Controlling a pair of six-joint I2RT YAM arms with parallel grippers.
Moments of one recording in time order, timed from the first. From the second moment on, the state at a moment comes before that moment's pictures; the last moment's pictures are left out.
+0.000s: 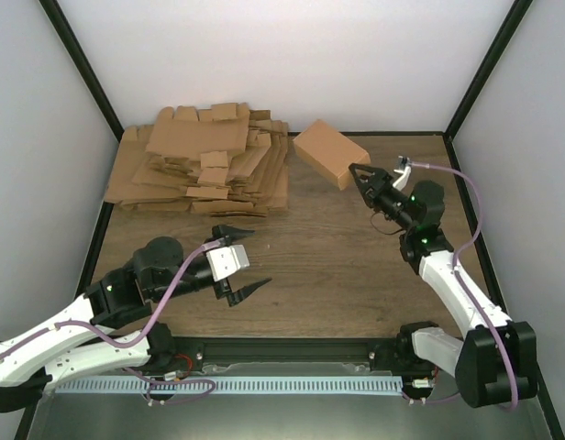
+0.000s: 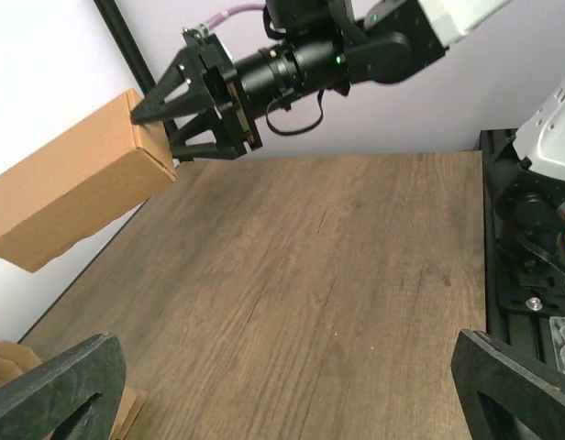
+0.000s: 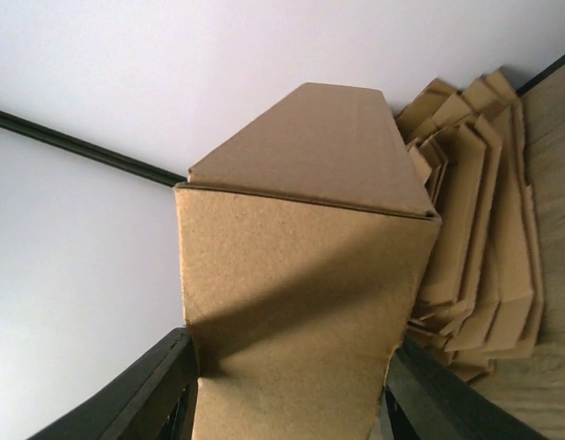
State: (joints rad) left arm -1.10 0.70 0.90 -0.44 0.05 0.29; right arm 0.17 1.08 0.71 0.34 -0.53 1.14
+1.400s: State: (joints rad) left arm -1.10 0.85 0.86 -0.44 -0.16 -0.18; right arm -0.55 1.34 0.29 1.07 -0.72 1.09
